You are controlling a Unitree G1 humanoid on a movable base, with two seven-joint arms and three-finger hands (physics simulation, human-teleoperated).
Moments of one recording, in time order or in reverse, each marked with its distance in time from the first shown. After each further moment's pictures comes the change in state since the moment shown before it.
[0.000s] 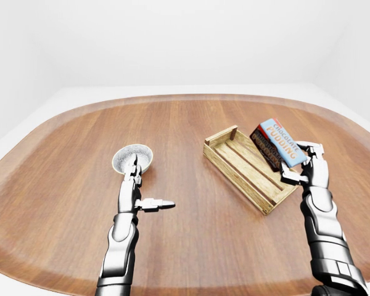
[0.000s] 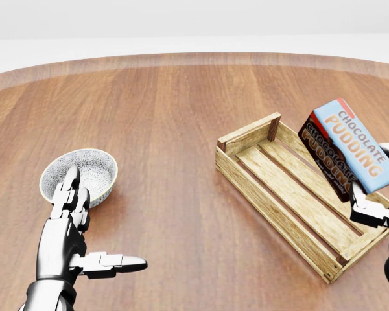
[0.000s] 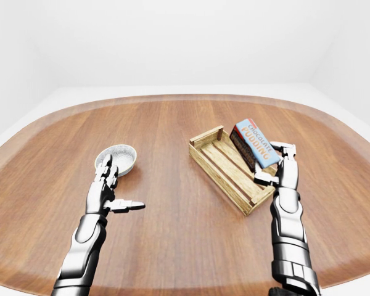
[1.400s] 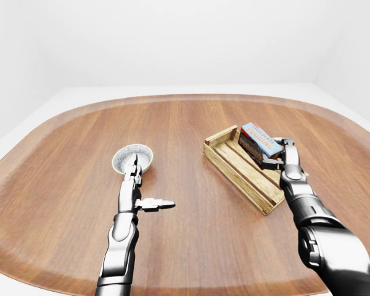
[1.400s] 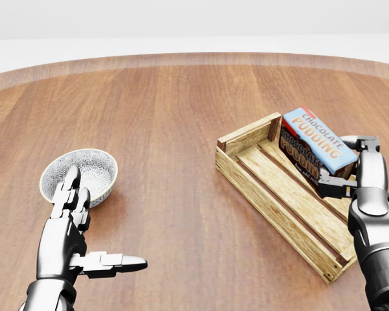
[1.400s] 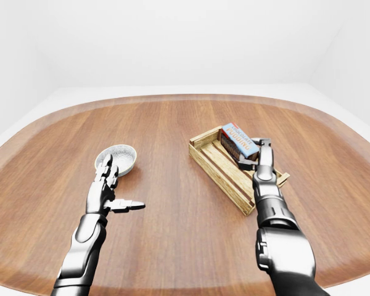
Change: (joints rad) left arm -0.004 0.001 0.001 0.005 -0.001 0.002 -0.002; right arm -0.483 -0.059 0.163 0.759 -0.108 0.000 -0.125
